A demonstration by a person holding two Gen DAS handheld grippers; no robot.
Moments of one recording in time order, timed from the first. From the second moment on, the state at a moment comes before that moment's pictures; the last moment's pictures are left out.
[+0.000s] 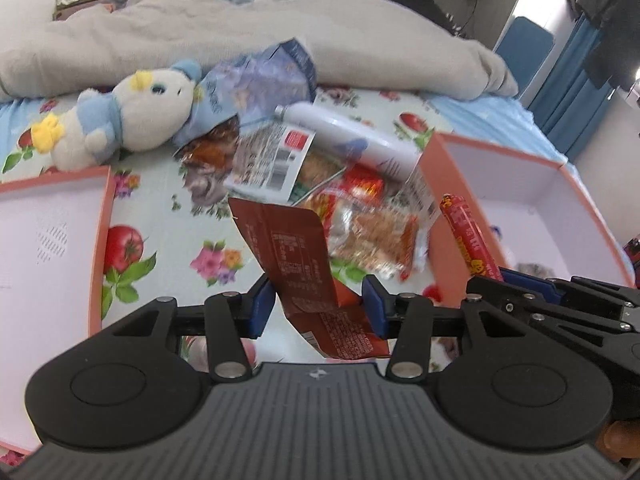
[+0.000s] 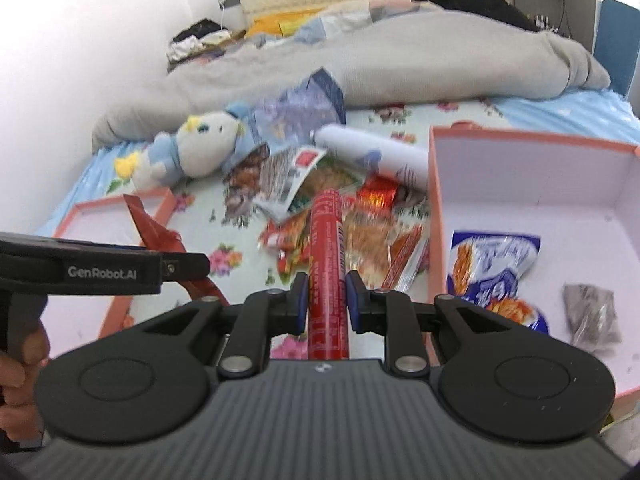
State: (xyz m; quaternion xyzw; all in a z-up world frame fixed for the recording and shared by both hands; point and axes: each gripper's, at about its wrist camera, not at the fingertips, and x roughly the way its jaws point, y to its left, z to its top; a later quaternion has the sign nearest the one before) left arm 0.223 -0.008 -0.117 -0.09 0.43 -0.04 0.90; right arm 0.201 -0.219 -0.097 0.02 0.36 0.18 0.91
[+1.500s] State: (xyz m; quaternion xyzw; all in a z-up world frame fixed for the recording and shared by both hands) left arm 0.371 -0.231 -0.079 -0.04 0.44 -0.19 0.88; right arm 0.278 -0.394 -0.066 0.06 0.33 0.04 0.94
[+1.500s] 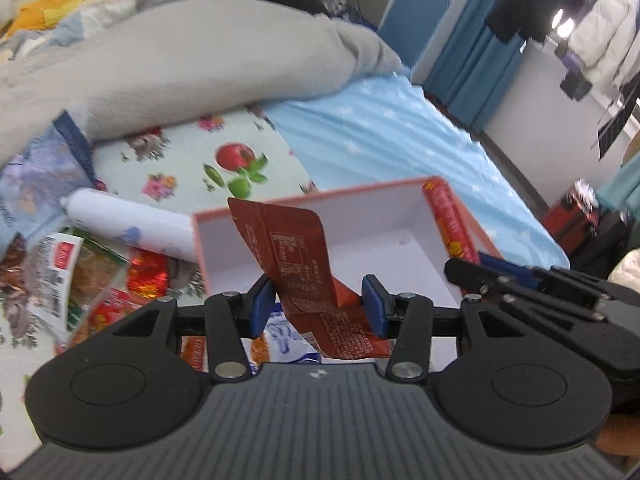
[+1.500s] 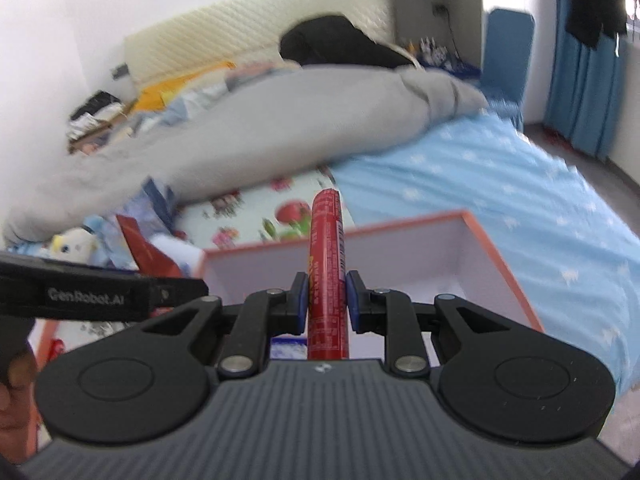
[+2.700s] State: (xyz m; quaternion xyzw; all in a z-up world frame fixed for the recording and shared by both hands) left arm 0.306 -0.188 0.003 -0.03 0.35 -0.19 0.92; right arm 0.223 -0.372 -0.005 0.07 0.26 0.04 0.96
